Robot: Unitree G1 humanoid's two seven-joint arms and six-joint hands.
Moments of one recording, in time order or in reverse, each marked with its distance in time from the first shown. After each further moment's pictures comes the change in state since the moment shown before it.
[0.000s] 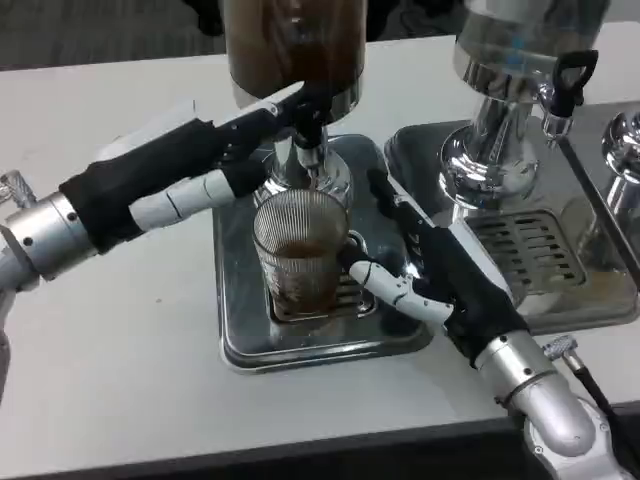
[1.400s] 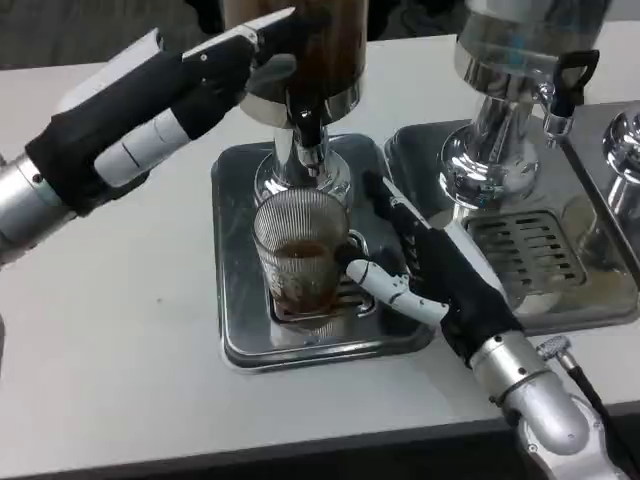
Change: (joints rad) left arm 0.007 -0.035 0.130 -0.186 -0.119 0.106 -0.057; right arm -0.026 0.013 -0.005 0.055 0.000 -0.031 0.000
